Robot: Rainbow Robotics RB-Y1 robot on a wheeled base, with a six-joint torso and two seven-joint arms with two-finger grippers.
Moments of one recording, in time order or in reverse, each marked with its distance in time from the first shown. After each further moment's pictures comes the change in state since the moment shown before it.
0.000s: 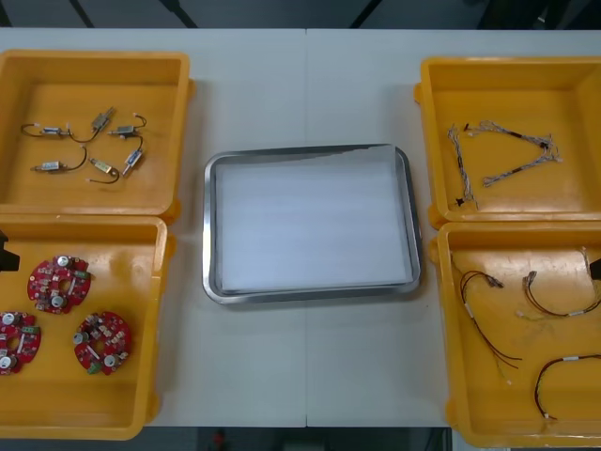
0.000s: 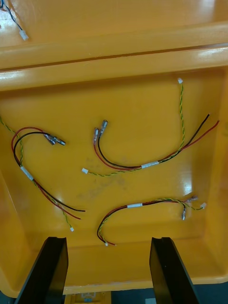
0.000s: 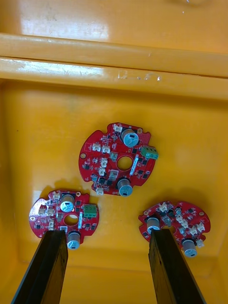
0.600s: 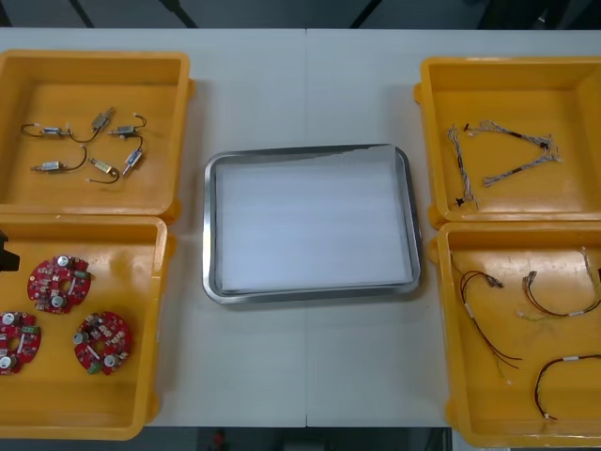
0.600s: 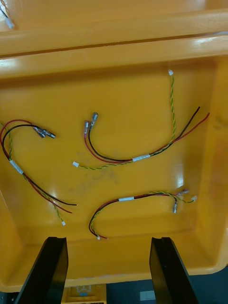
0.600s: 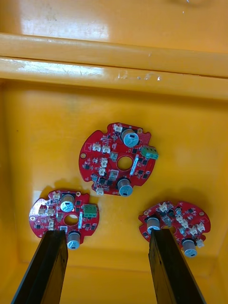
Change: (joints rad) right arm 0.019 -0.036 0.000 0.000 -0.015 0.001 -0.001; left arm 0.000 0.000 0.000 0.000 0.000 0.000 0.000
